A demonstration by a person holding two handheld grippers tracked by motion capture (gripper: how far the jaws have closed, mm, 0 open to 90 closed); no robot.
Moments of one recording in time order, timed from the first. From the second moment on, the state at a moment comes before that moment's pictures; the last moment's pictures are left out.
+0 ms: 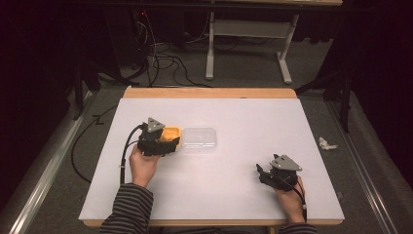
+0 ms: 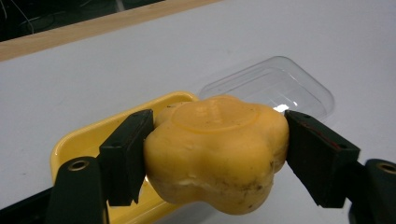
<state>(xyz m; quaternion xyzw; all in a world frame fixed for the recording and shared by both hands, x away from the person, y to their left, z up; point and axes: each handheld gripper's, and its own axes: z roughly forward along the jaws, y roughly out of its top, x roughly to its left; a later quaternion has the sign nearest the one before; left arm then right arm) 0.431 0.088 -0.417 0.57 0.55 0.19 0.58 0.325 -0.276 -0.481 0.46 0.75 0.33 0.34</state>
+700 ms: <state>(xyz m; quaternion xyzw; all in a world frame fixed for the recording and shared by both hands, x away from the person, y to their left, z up) 0.455 0.093 -0.438 0.56 0.57 0.21 0.55 0.325 -0.276 -0.481 0.46 0.75 0.33 0.34</state>
